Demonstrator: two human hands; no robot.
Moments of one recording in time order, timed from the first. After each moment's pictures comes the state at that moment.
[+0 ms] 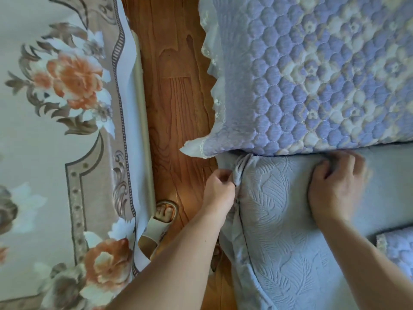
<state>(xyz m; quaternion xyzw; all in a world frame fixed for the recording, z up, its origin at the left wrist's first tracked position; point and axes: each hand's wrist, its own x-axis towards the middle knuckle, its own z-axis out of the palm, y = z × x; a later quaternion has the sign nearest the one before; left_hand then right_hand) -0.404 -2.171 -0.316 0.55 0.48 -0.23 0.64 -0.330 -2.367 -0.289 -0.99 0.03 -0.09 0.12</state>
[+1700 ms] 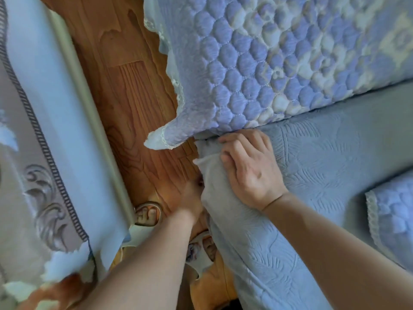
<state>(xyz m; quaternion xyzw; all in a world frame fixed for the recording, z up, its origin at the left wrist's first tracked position) -0.444 -2.195 -0.422 0.48 0.47 -0.32 0.67 -0.358 -2.307 -0.303 -0.95 -0.26 0.07 0.15</state>
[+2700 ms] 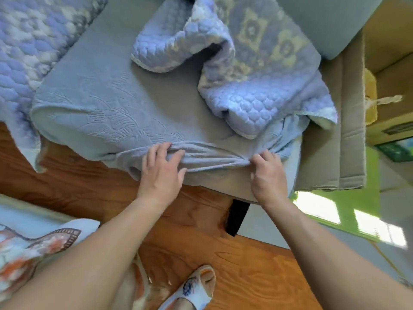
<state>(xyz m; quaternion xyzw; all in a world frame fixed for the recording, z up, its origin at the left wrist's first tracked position) -0.675 -2.290 -0.252 0.89 -0.40 -0.11 0.17 -0.860 -2.477 -0.218 -0.92 0.39 -0.03 0.08</state>
